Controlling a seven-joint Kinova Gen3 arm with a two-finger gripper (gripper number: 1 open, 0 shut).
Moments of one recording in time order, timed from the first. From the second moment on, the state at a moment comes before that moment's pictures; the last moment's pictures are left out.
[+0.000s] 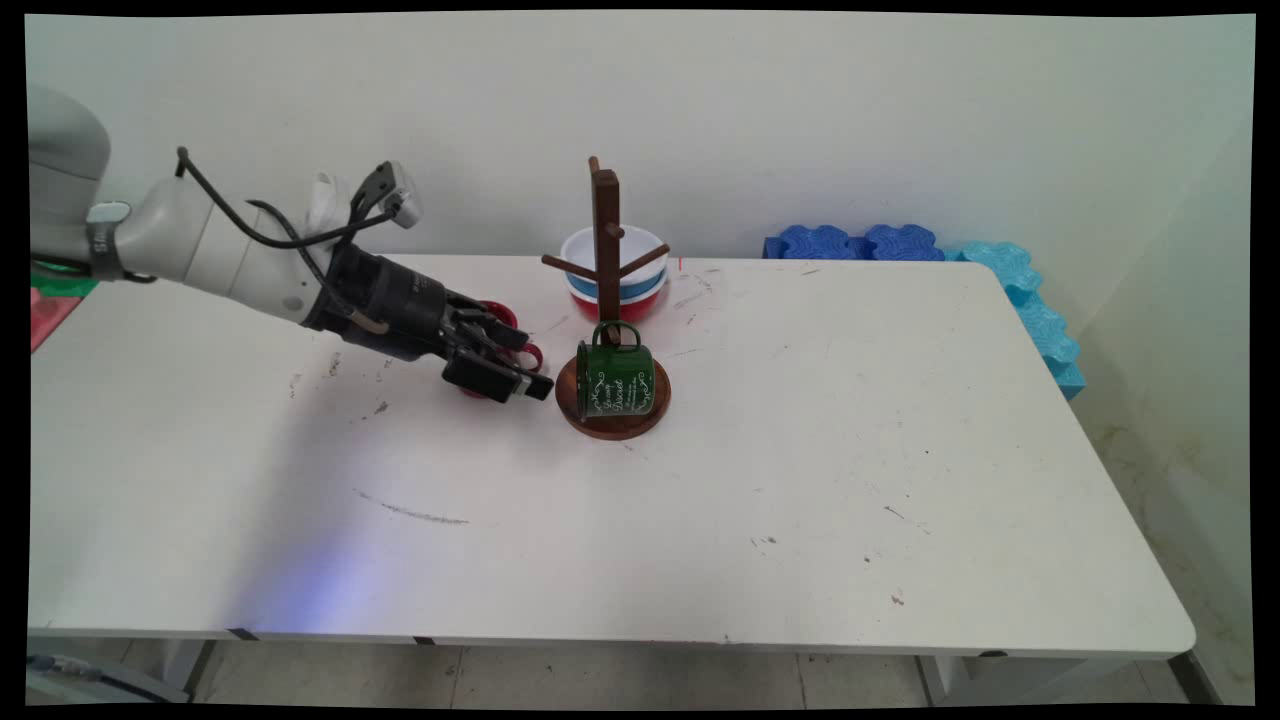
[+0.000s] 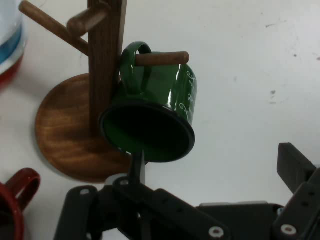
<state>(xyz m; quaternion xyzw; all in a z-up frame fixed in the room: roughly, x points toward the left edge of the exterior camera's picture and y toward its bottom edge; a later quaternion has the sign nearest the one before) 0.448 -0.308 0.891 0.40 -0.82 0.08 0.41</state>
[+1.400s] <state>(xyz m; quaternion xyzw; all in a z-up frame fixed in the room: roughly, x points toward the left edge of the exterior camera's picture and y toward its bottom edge) 0.415 -0.337 0.839 0.45 -0.78 0.03 0.43</state>
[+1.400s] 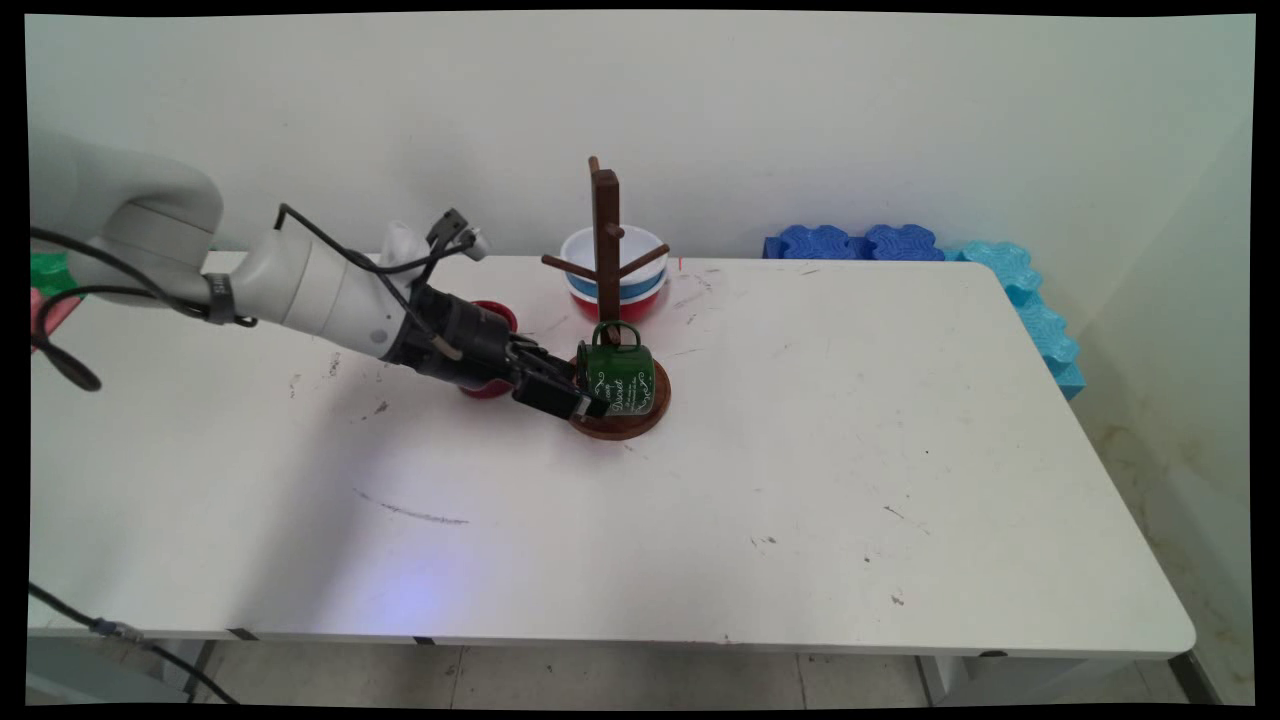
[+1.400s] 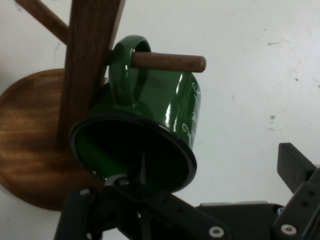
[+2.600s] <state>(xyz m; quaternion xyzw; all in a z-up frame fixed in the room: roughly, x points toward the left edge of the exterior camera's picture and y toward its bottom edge) 0.396 -0.356 0.824 0.46 -0.77 0.02 0.44</state>
